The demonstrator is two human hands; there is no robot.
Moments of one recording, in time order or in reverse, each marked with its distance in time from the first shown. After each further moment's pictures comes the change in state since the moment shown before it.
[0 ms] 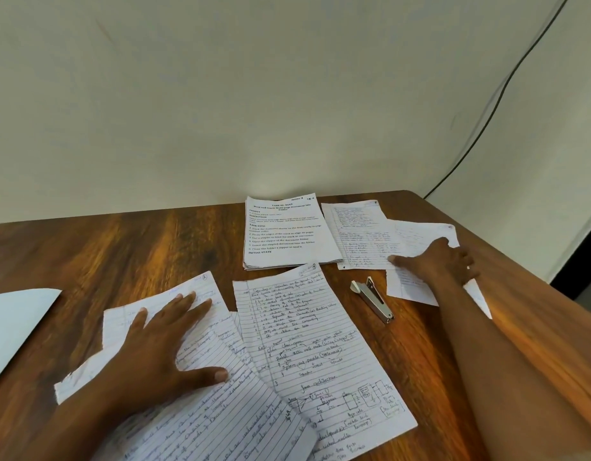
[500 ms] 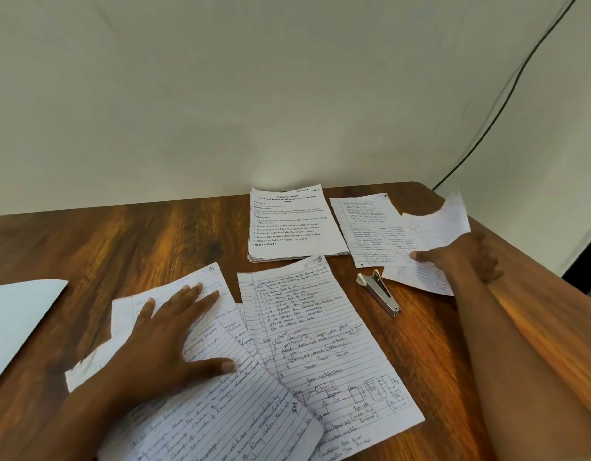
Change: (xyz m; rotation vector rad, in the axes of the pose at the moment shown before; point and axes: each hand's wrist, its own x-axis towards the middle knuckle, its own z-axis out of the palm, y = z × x) left_hand -0.003 0.002 -0.001 0.013 0.006 0.024; right_hand 0.002 0.011 -0.010 0.275 0.009 0.120
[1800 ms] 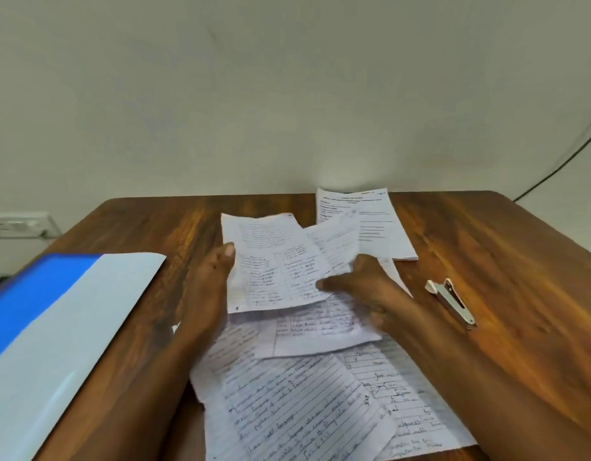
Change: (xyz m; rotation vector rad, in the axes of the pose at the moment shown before) left_hand -0.035 0.028 -0.051 -1.003 0.626 -0.232; right_hand -0.248 -0.104 0.067 0.703 -1.103 -0.320
